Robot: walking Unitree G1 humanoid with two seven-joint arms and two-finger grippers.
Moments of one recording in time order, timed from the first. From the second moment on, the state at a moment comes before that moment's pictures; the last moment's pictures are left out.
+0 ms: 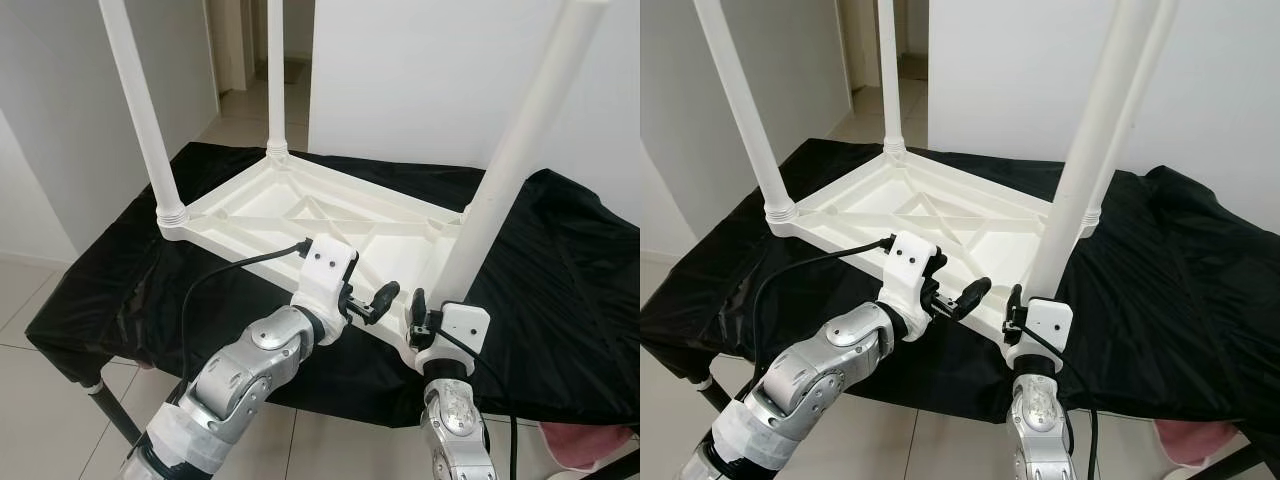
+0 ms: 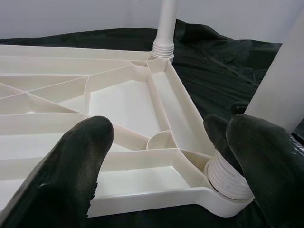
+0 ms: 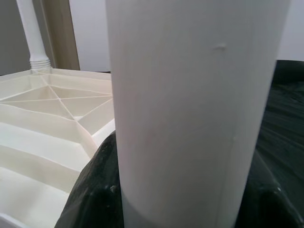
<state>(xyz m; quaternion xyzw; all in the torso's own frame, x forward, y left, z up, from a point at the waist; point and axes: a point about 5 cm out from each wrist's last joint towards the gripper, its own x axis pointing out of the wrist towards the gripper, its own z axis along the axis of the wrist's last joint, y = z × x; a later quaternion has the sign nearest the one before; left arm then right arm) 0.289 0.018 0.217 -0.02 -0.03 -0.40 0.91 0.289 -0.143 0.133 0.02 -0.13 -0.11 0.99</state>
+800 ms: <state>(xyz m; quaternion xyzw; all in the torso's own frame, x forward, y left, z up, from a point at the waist) 0.290 0.019 0.217 -0.02 -0.03 -0.40 0.91 0.282 -0.147 0.157 0.04 -0.18 -0.11 0.98</state>
